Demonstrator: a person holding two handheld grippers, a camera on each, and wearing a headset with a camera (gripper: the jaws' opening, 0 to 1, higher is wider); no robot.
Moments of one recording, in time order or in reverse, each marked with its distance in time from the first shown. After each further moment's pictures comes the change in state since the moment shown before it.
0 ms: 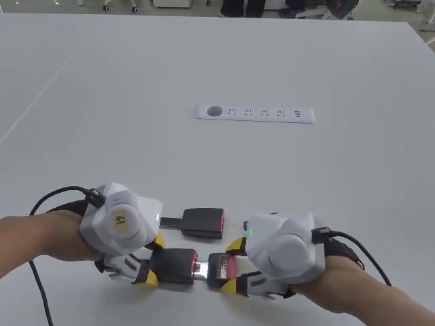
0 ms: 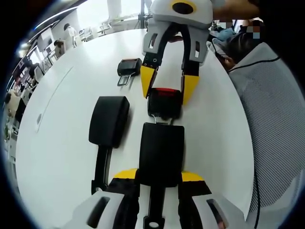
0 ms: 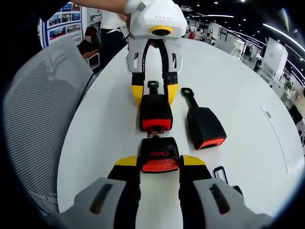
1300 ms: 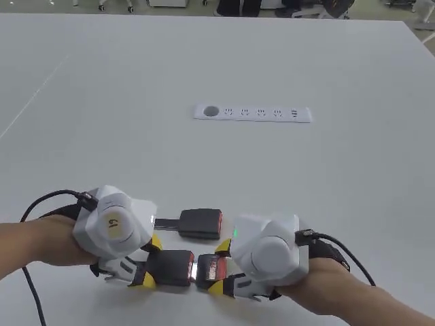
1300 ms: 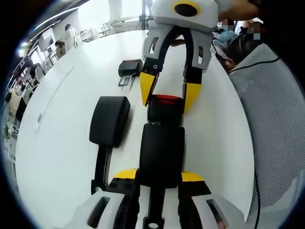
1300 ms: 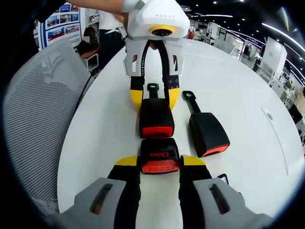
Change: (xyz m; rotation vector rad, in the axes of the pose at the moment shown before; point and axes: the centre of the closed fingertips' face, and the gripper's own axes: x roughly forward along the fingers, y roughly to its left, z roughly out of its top) left arm 0.000 0.000 0.001 -0.002 -0.013 0.002; right arm 0.014 0.002 0.010 0.004 0.002 -0.003
